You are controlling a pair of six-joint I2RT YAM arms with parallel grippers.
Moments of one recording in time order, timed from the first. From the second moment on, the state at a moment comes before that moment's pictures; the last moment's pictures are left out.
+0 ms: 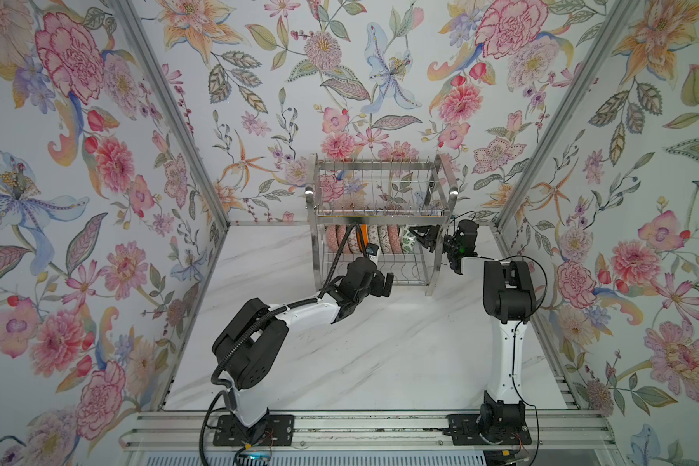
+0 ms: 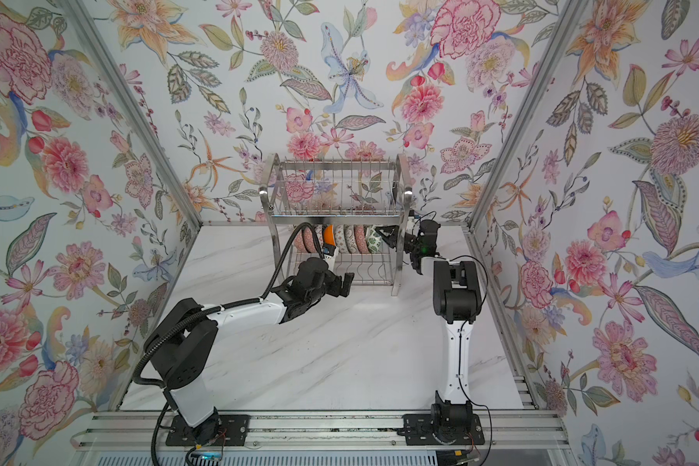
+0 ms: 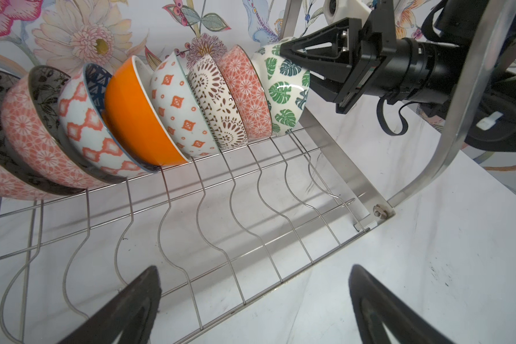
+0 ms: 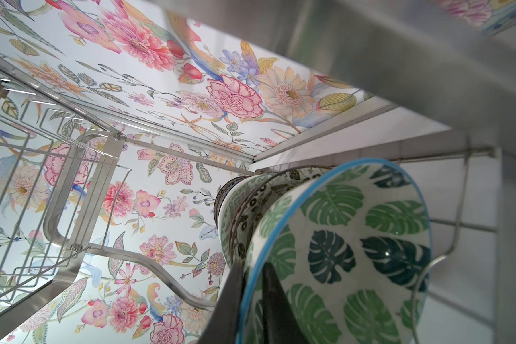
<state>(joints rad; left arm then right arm) -0.77 1.80 1.14 0.18 -0.20 -0.27 0.04 2.36 1.57 0.67 -0.97 1.09</state>
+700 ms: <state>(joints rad) -0.77 1.76 1.10 0.18 -0.20 -0.28 0.04 2.29 1.56 0.52 -0.95 1.01</state>
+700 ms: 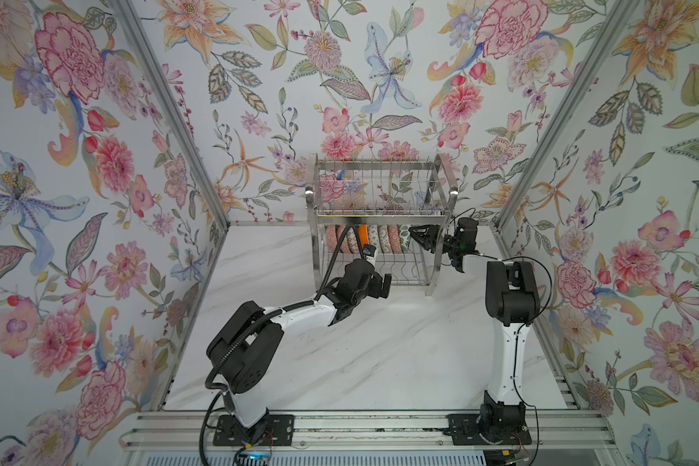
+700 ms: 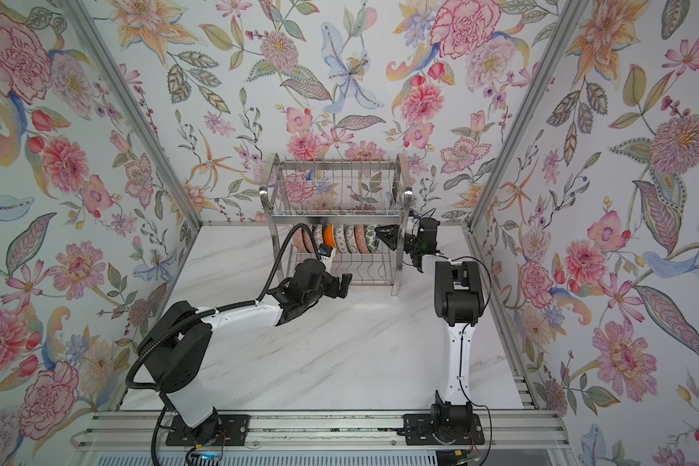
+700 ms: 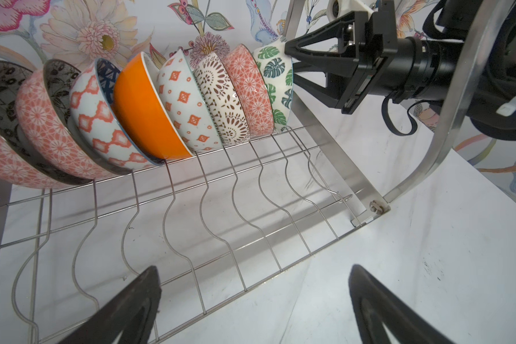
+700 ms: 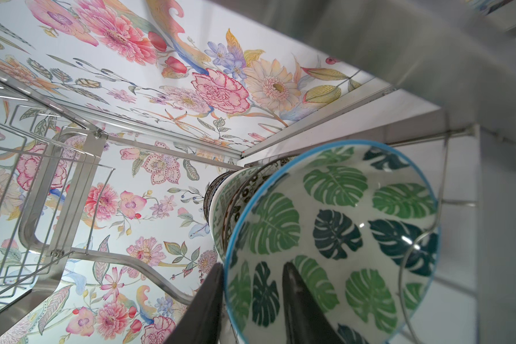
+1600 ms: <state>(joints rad) -0.78 1.60 0.95 0.19 -0.36 -0.16 -0.08 2.04 1.40 0.25 -0.90 0.80</state>
